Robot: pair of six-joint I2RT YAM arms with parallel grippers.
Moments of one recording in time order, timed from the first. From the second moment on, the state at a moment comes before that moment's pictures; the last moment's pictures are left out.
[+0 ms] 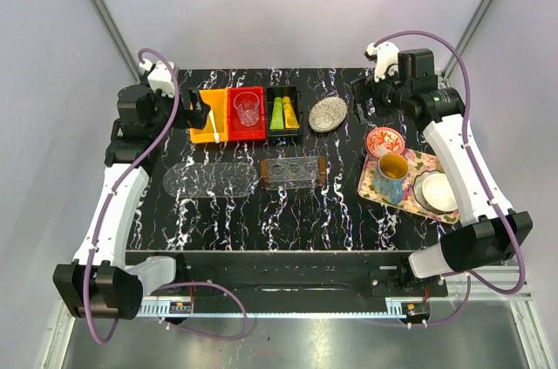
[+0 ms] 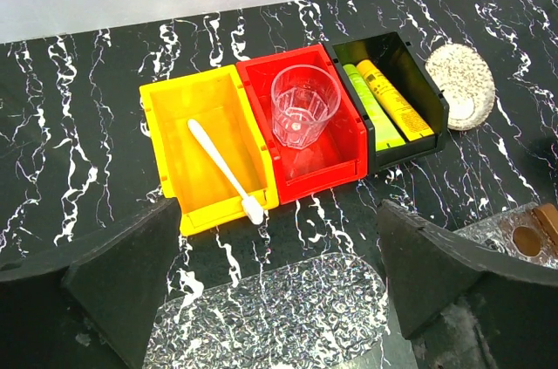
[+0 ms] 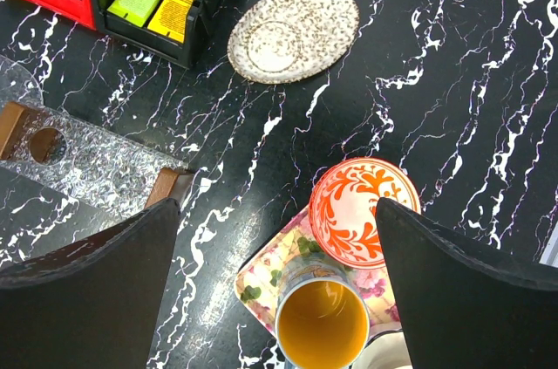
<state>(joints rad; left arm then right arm) -0.03 1.13 1.12 -0.29 0.27 -0.02 0.23 1.45 1.60 -0.78 -0.17 -0.18</state>
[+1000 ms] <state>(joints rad) -0.03 1.09 1.12 -0.50 0.28 0.13 0.34 1.69 1.77 -1.04 -0.27 -0.43</state>
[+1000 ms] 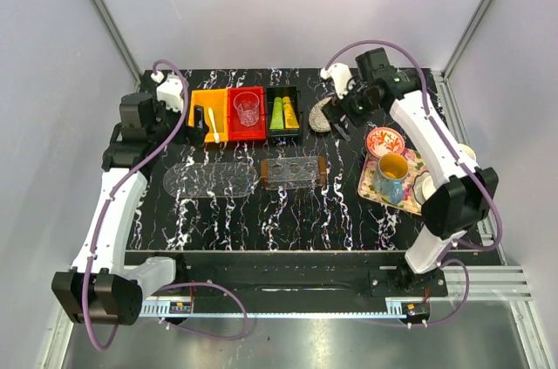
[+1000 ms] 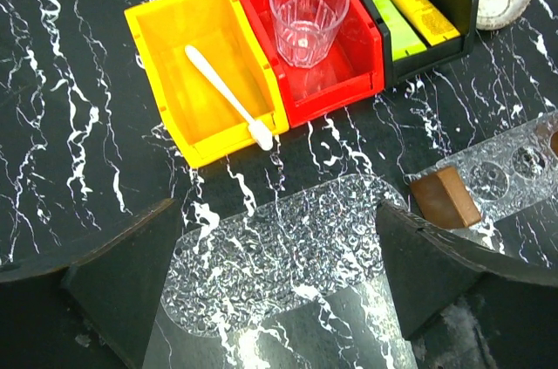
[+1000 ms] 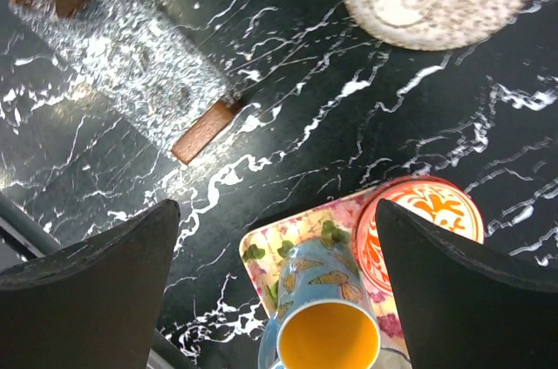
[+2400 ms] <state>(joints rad) -0.01 1.16 1.12 -0.54 0.30 0.15 0.61 2.00 1.69 -1.00 -0.28 -0.83</state>
